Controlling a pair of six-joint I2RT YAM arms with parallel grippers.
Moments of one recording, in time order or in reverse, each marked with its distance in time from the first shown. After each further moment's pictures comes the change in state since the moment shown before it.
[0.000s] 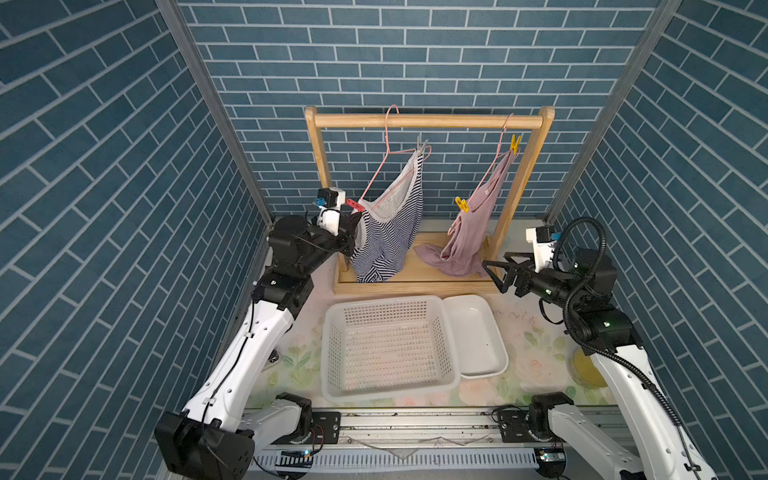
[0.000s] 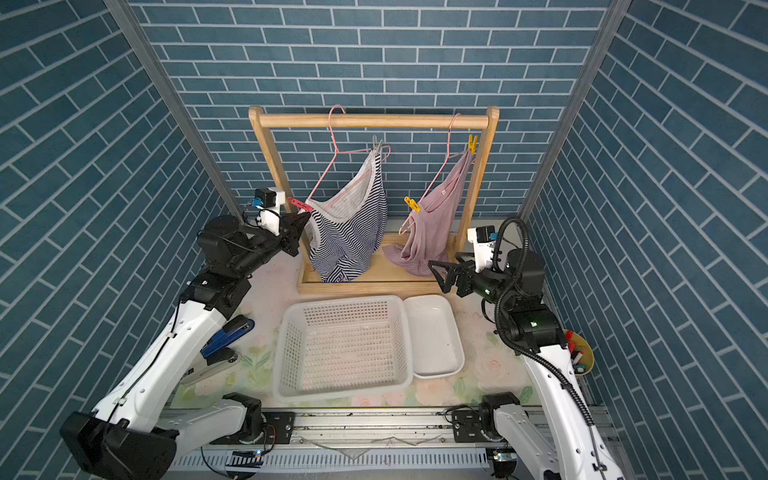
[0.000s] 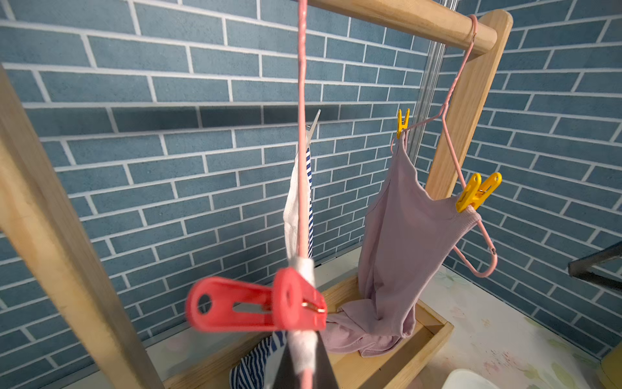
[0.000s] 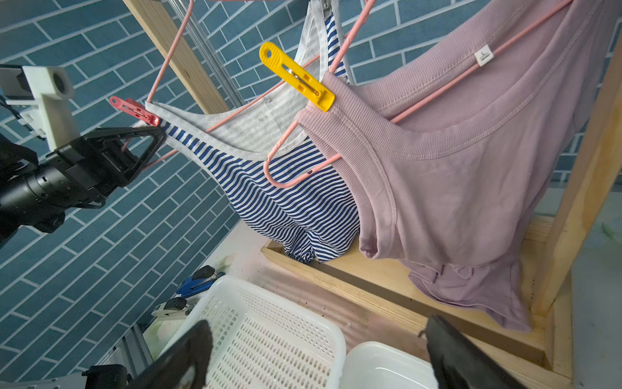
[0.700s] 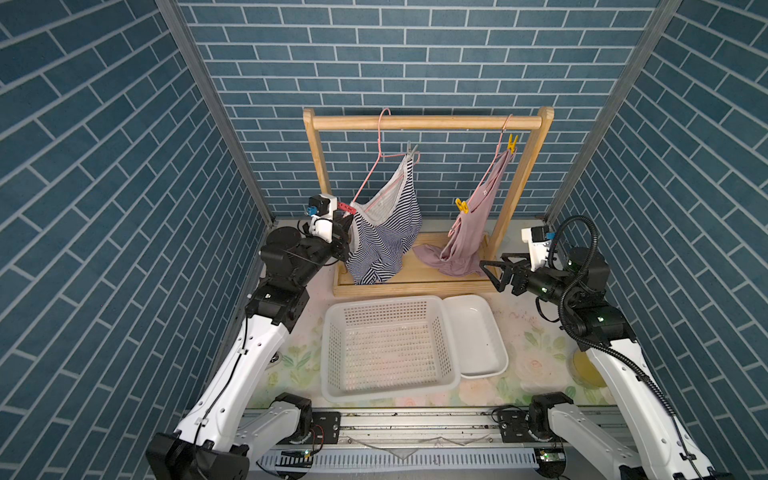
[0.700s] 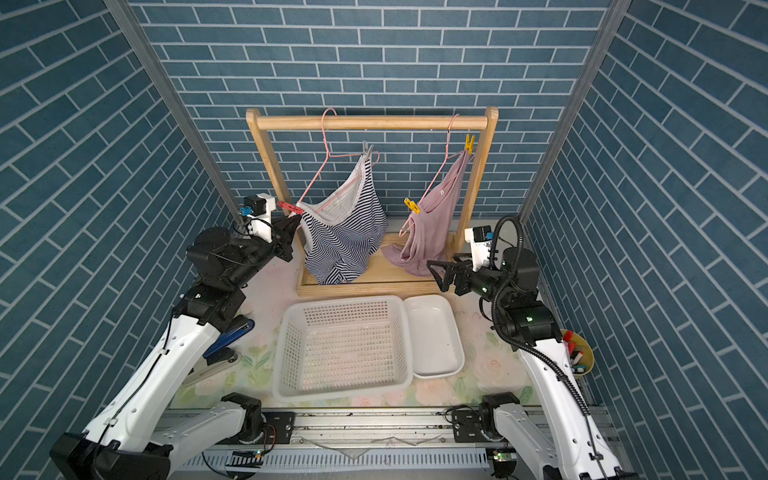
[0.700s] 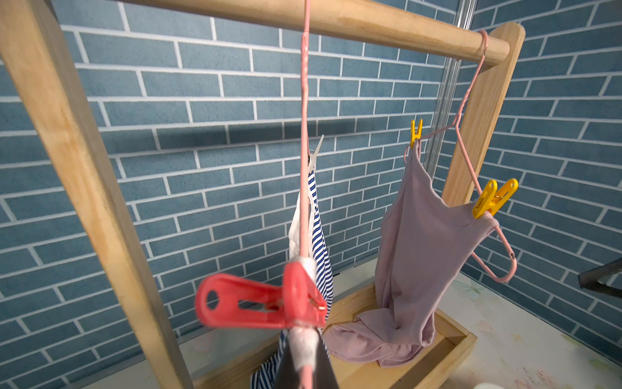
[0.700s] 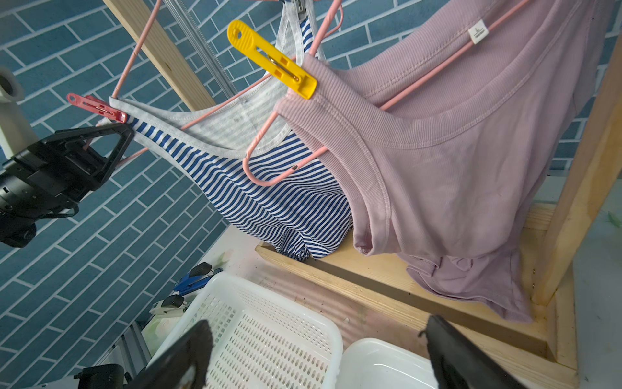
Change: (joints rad) left arm 0.000 -0.045 -0.047 0.082 -0.069 0.021; right arm 0.002 0.020 -0.016 0.016 0.002 0.000
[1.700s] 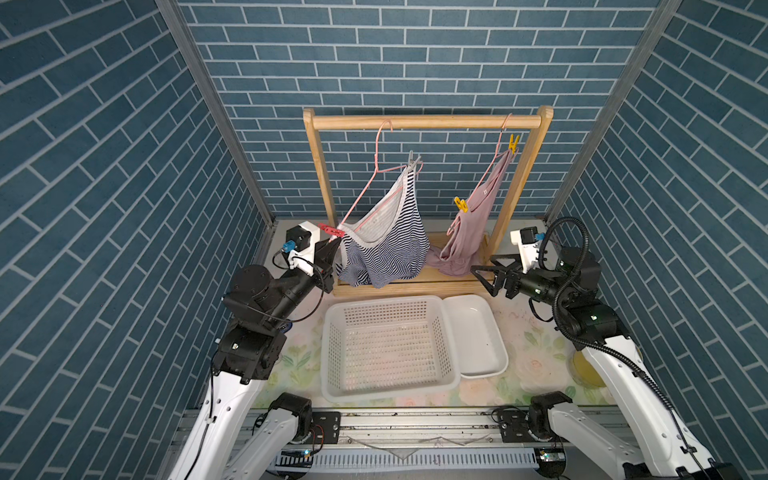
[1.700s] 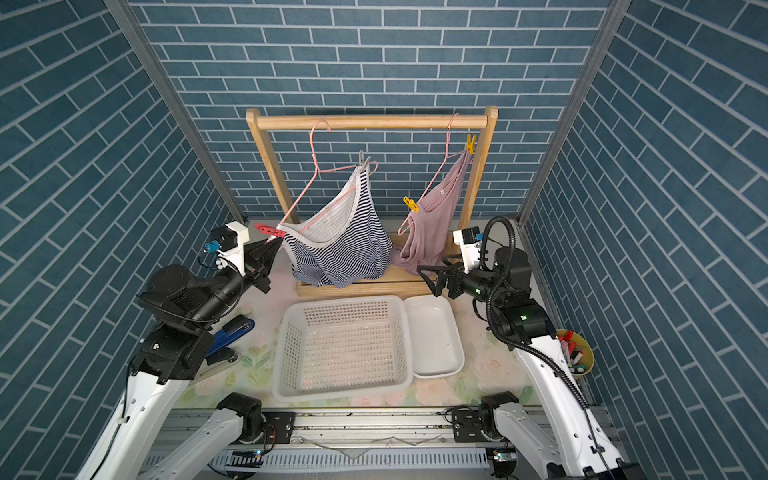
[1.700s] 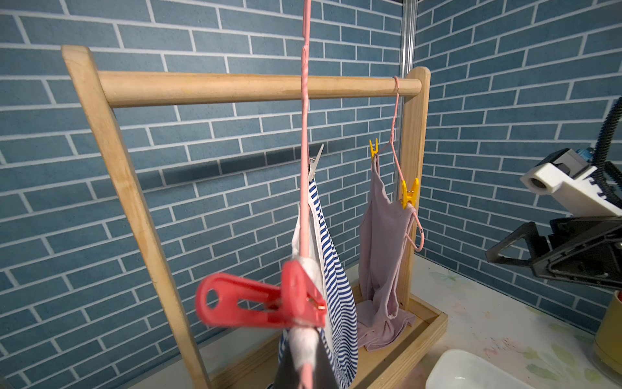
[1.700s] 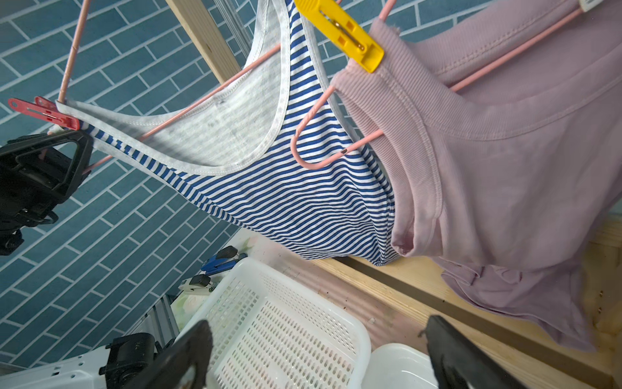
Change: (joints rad) left arm 0.000 -0.344 -0.080 -0.210 0.051 0.069; right arm 0.064 0.029 -0.014 0.050 -0.064 0.001
